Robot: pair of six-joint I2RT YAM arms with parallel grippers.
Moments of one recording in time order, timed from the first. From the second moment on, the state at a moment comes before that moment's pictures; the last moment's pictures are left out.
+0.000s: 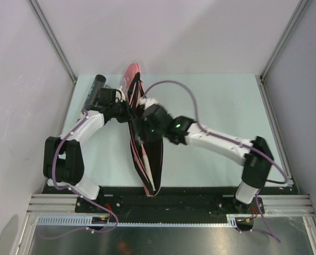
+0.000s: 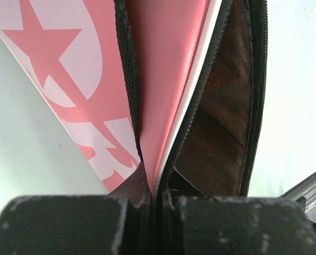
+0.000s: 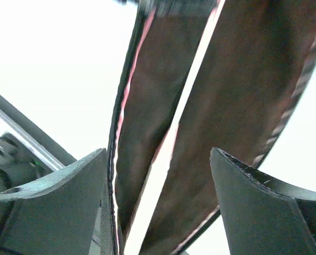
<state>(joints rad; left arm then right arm) -0.20 1.58 1.13 -0.38 0.39 -0.44 1.06 1.78 1.52 -0.50 0.16 0.50</state>
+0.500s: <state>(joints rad) -0.28 1.58 1.13 -0.40 0.37 -0.39 0.62 1.81 1.54 -0.26 -0.18 0.36</state>
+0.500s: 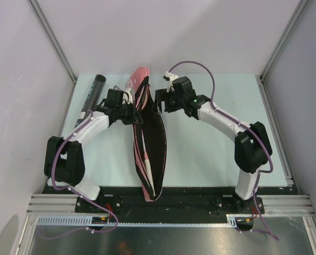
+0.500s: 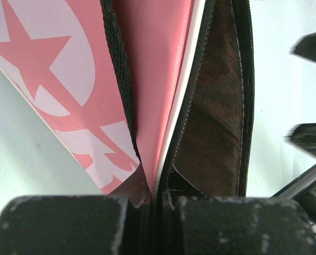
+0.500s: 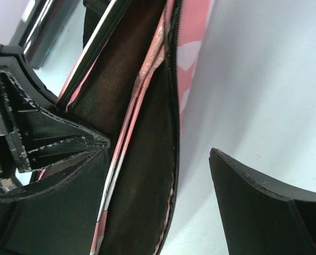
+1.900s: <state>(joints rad) -0.66 1.46 1.15 -0.43 0.08 -0.22 0.69 1.63 1.27 -0.17 0.10 1.22</state>
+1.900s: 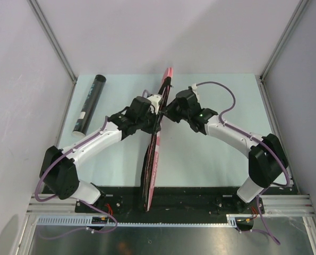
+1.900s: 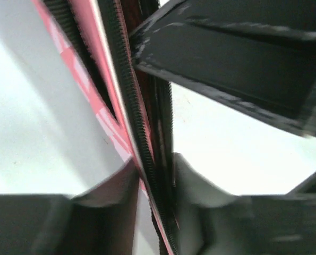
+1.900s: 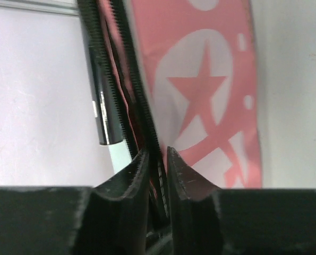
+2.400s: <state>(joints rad) -0.66 1.50 1.21 -0.47 0.09 -0.17 0.34 1.60 1.27 0.03 -0.46 0.64</state>
